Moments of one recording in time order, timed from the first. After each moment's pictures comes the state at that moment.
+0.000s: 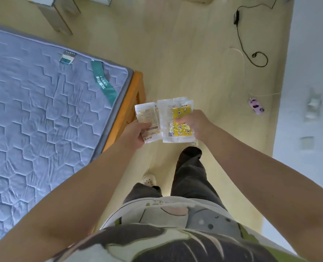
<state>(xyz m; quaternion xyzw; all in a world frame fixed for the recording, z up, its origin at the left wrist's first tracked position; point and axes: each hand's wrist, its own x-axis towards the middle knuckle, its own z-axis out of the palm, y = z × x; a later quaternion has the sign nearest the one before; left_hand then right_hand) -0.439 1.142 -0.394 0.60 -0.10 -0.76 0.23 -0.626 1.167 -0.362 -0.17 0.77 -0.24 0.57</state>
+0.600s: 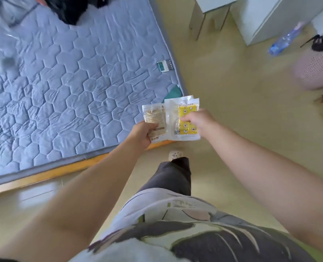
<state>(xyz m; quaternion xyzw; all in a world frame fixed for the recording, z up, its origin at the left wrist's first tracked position) -0.395 0.936 -0.407 0.58 0.17 -0.57 0.55 -0.514 0.800 -0.376 -0.50 0.61 0.03 0.61</state>
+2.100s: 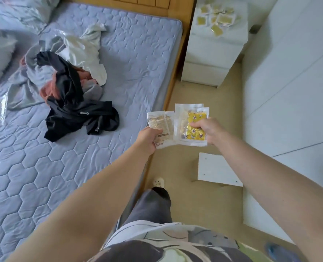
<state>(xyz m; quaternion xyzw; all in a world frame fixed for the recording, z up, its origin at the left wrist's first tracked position) 0.084 0.188 -0.345 0.55 0.26 -0.36 0.71 0.041 0.000 -0.322 -0.61 0.42 0.11 0.66</state>
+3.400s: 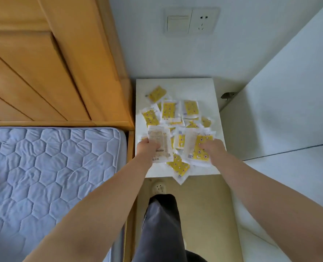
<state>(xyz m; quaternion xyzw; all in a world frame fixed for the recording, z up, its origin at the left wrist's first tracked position) 0.869 -0.451 -0.425 0.74 0.18 -0.42 0.49 0.755 -0.626 -0.416 -0.57 0.64 0.08 0.52</state>
